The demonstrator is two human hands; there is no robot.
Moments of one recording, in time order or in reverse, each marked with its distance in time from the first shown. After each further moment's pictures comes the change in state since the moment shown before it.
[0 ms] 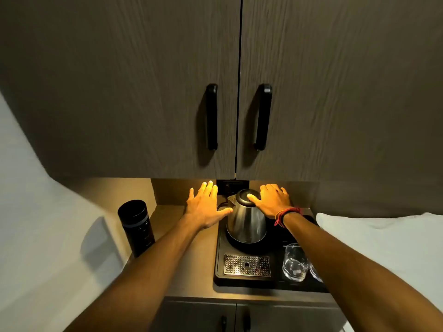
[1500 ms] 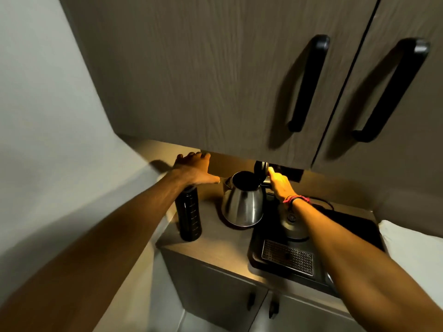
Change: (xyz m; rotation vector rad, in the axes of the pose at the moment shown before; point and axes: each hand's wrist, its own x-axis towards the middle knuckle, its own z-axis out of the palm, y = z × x) left_hand -0.022 -0.138 -0.052 0.042 -0.144 -0.314; right_hand 0.058 -0.096 0.073 0.314 -0.214 -0.220
